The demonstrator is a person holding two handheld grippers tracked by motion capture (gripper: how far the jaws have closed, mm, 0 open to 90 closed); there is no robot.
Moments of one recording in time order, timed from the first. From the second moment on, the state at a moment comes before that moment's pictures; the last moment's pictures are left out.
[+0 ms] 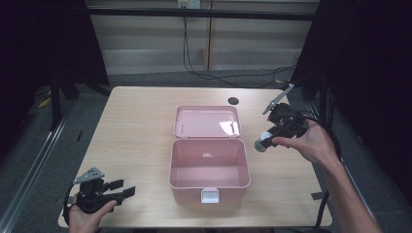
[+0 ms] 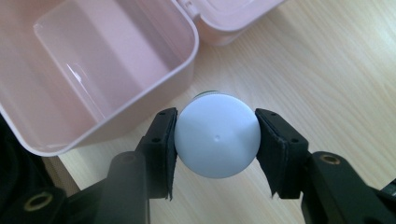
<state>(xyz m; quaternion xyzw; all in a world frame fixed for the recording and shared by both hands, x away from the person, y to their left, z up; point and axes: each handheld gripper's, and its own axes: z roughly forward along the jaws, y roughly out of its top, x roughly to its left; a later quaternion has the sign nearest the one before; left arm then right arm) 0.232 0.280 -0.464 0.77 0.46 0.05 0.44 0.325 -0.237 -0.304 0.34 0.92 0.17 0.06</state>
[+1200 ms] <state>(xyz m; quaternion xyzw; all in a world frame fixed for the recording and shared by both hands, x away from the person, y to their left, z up) 0.233 0.279 -0.463 0.77 0.46 0.06 0.43 0.336 -0.142 -0.284 0.22 0.95 0.21 0.05</state>
